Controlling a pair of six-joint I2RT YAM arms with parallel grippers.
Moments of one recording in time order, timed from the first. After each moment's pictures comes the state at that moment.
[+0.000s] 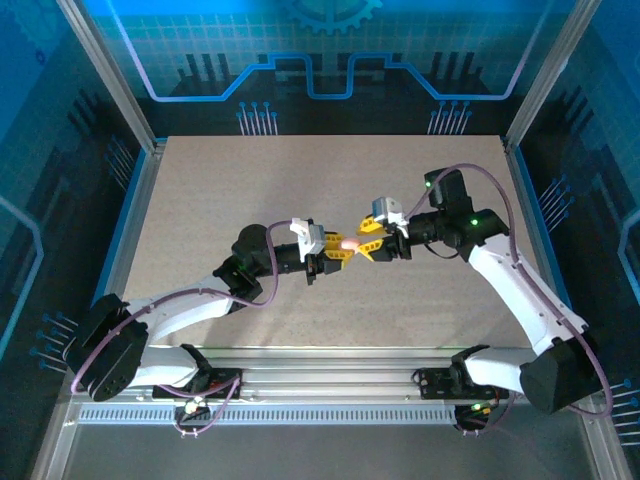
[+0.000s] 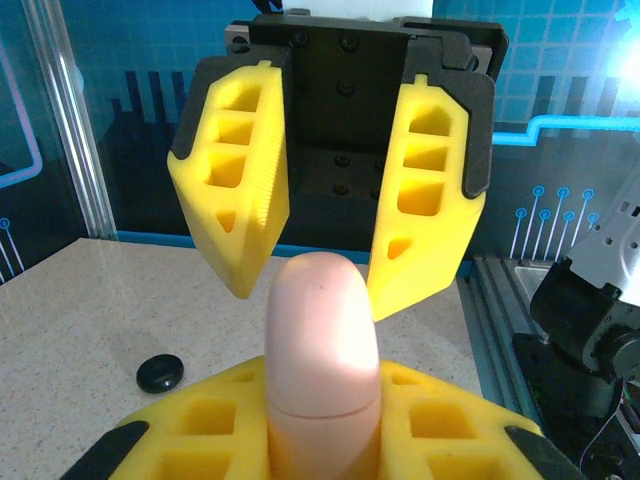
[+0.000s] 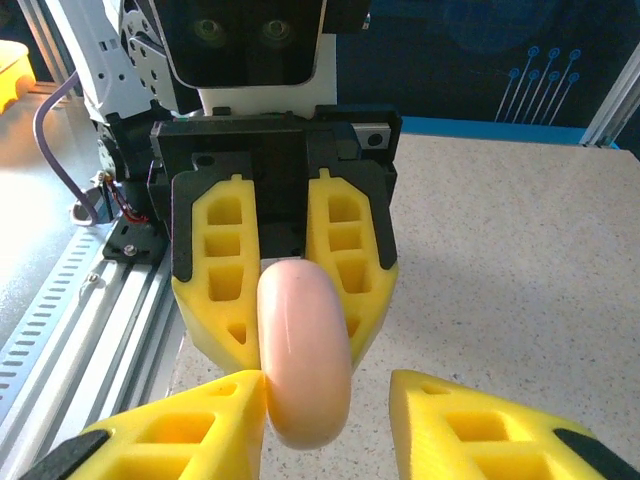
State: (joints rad) left arm -0.69 1.29 0.62 0.71 0.64 -0.01; right arm 0.34 1.23 1.14 -0.70 -1.04 -0.80
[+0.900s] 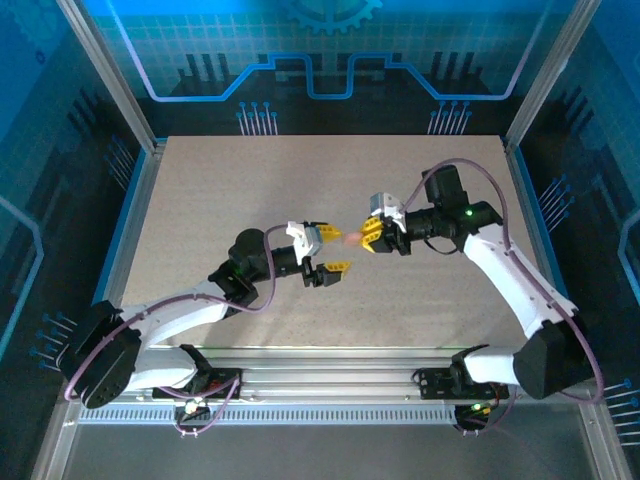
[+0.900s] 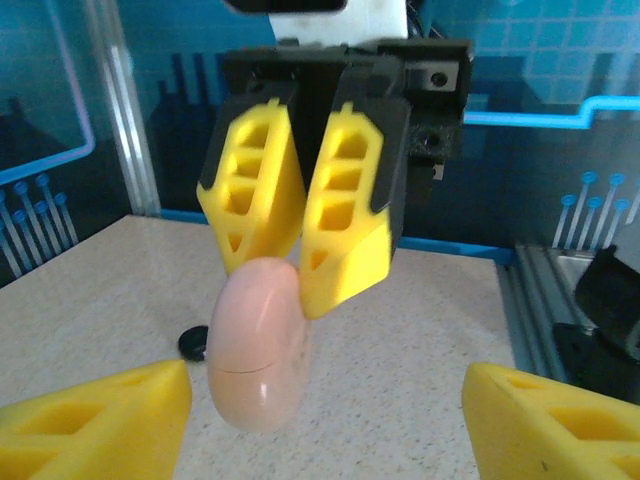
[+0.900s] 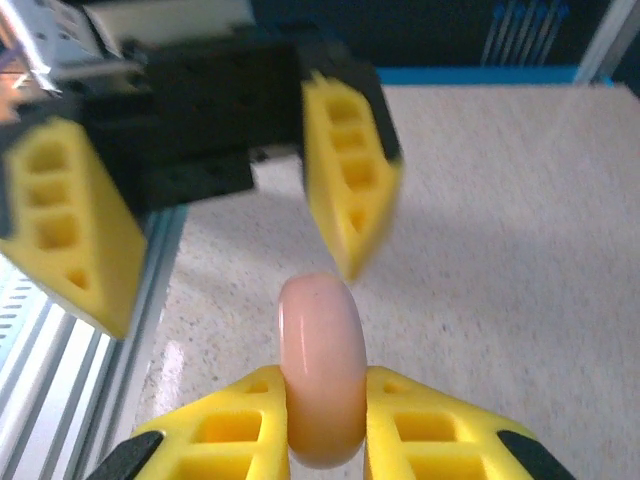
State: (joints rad) left arm -0.69 1.24 0.58 0.65 0.52 0.02; right arm 0.30 1.33 1.16 -0.74 -0.96 -0.81
